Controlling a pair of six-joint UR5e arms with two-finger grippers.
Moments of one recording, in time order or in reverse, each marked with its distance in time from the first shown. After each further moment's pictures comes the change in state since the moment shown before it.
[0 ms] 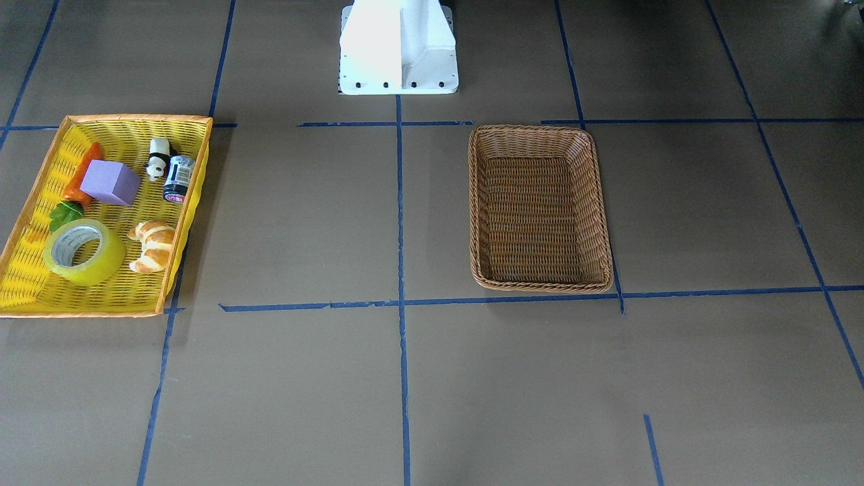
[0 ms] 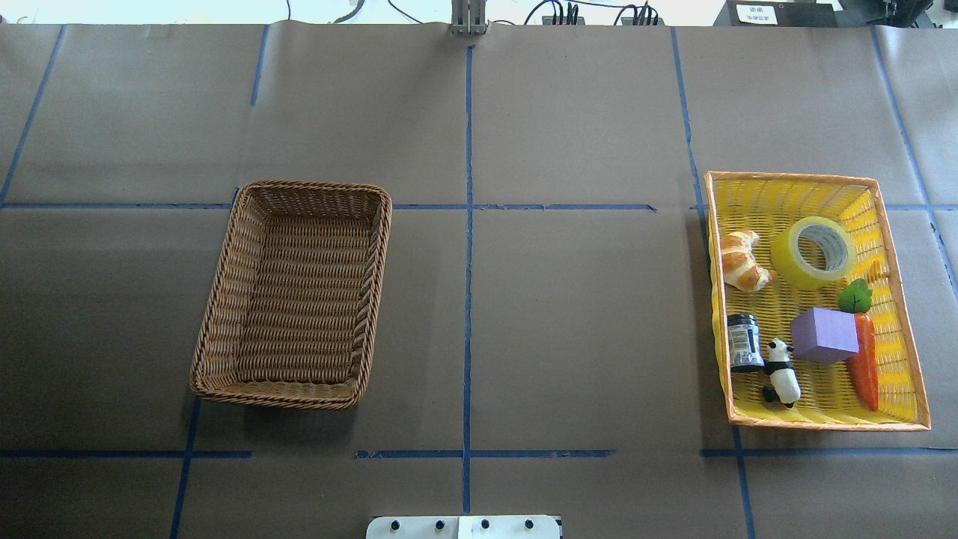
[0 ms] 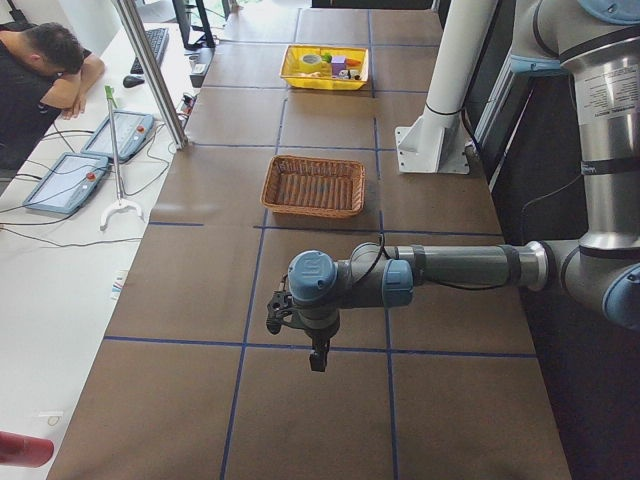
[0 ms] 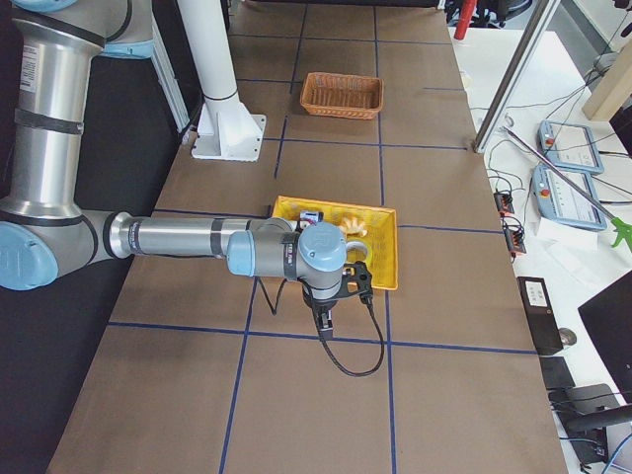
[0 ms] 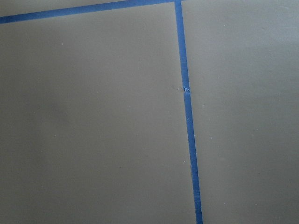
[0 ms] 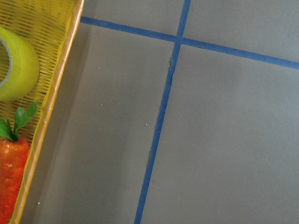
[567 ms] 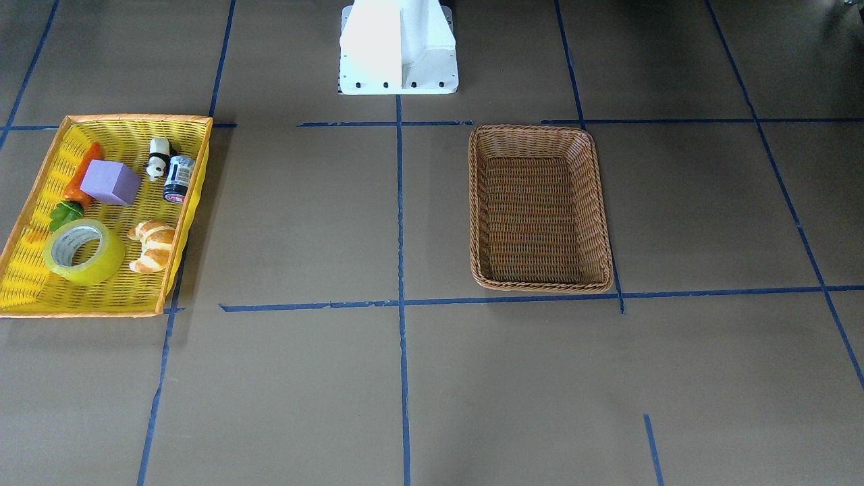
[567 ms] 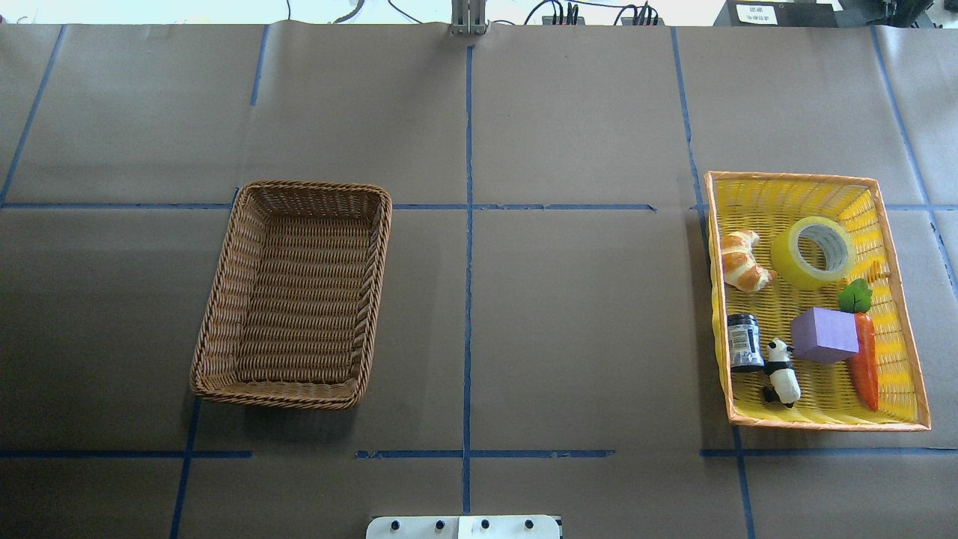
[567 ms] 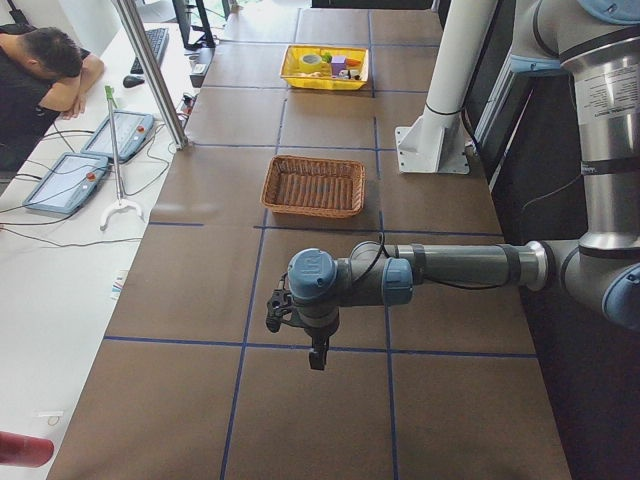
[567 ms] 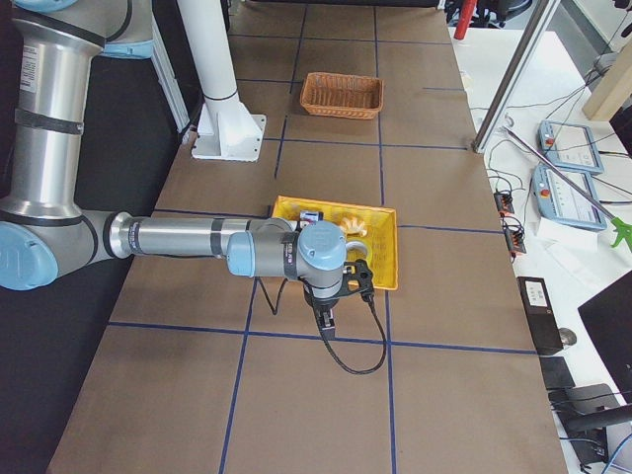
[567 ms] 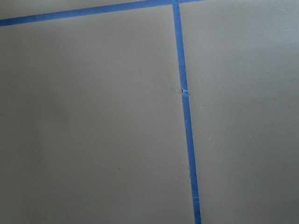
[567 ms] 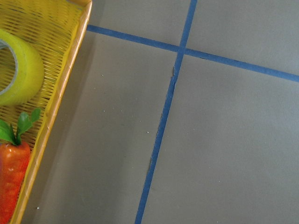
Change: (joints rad) left arm 0.000 -0.001 -0.006 0.002 0.000 -0.001; right arm -0.002 0.001 0.001 0.055 0.001 0.000
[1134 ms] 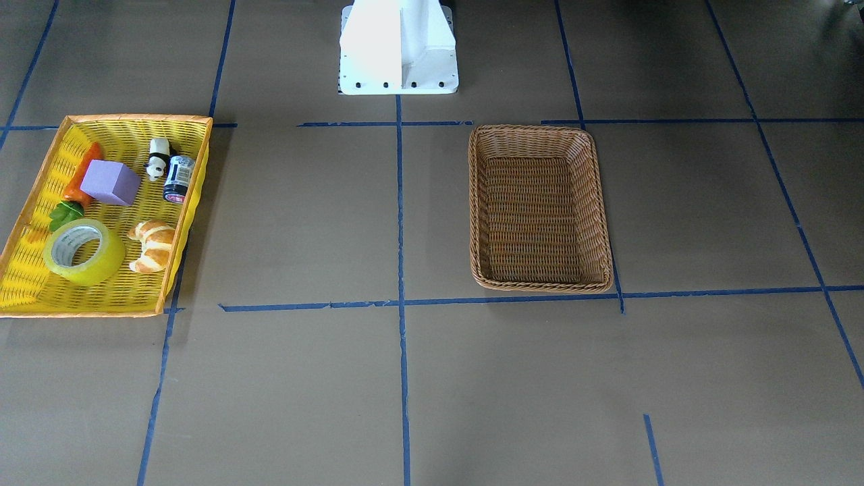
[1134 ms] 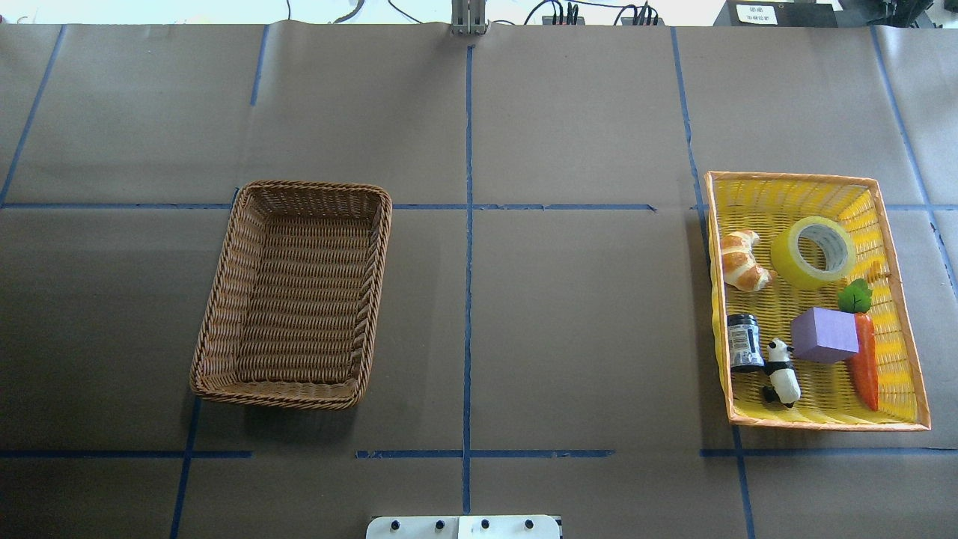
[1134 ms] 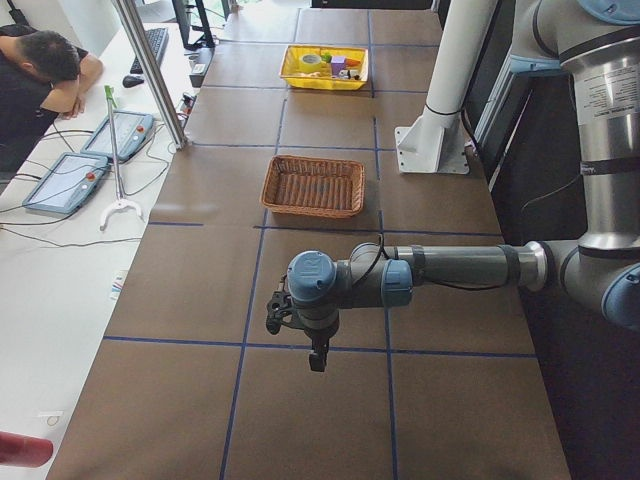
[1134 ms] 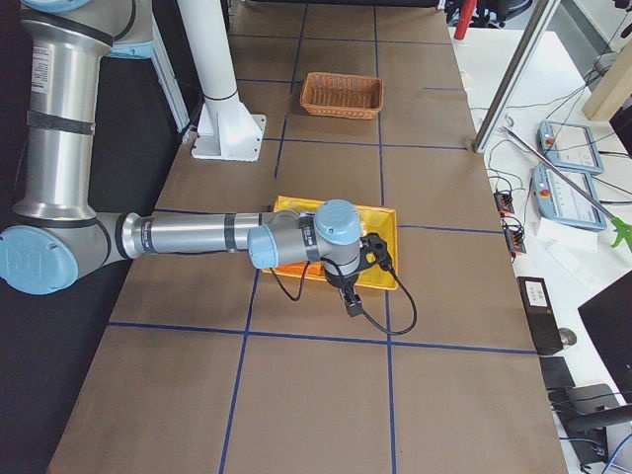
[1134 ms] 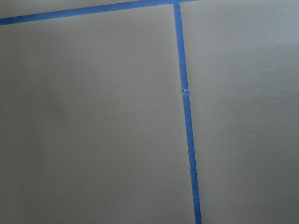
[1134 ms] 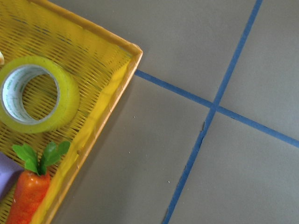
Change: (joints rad) left arm 0.000 0.000 0.010 -0.004 0.000 0.000; right arm -0.086 0.066 -0.006 0.114 -0.004 0.031
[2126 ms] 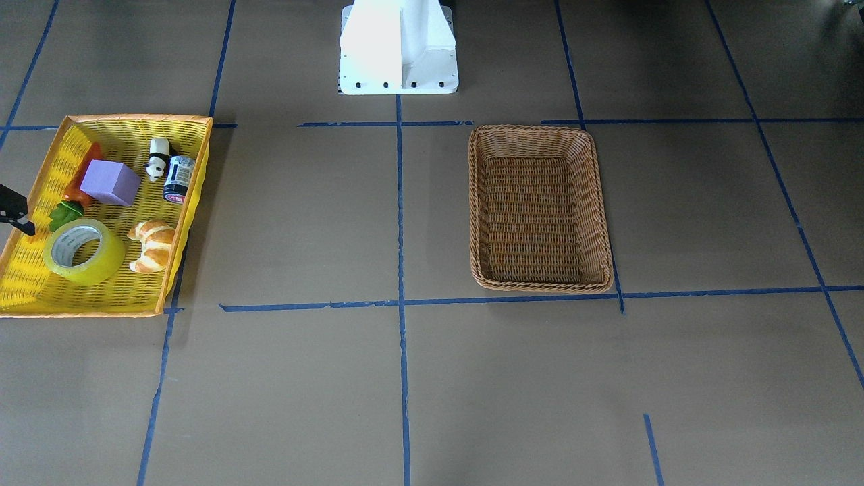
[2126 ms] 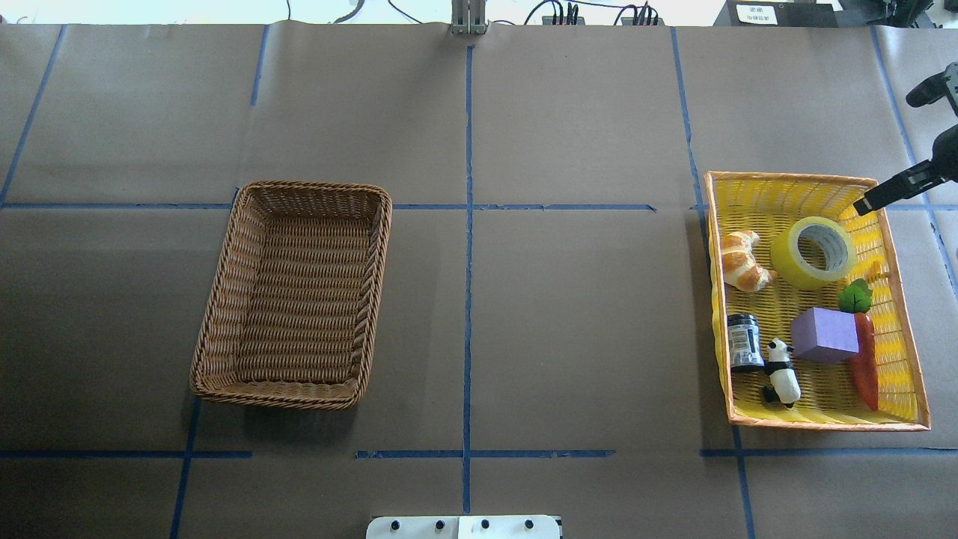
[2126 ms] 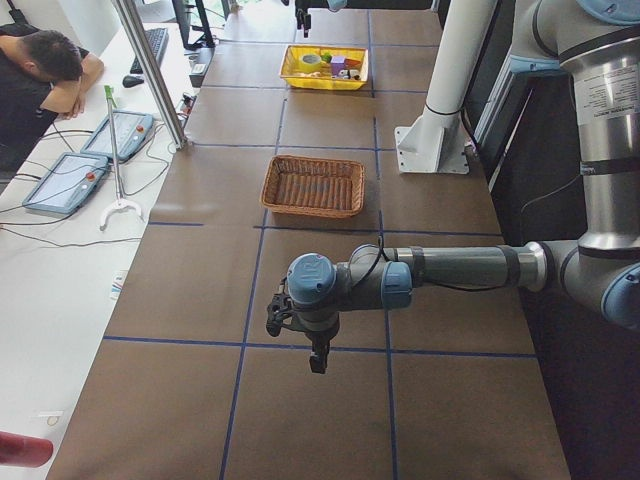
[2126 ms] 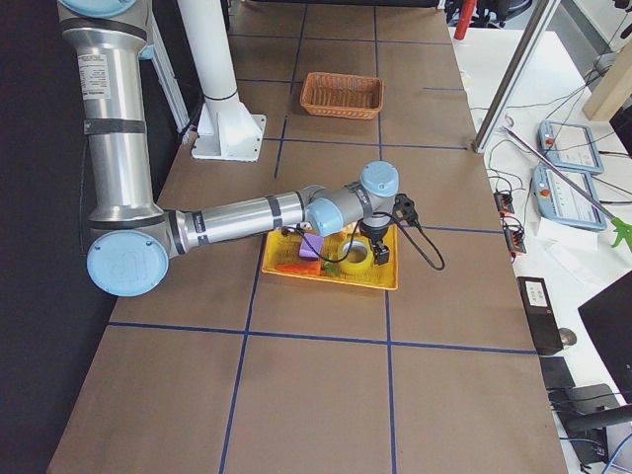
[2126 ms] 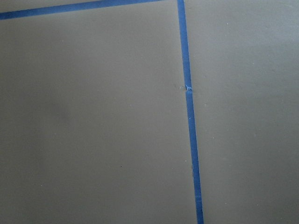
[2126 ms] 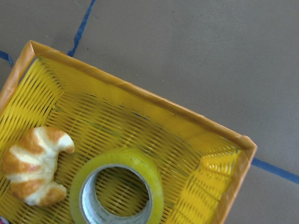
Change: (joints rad) left arm 0.001 0.000 0.007 -0.001 -0.003 -0.001; right arm -0.301 0.217 -0.122 0.153 -0.055 0.386
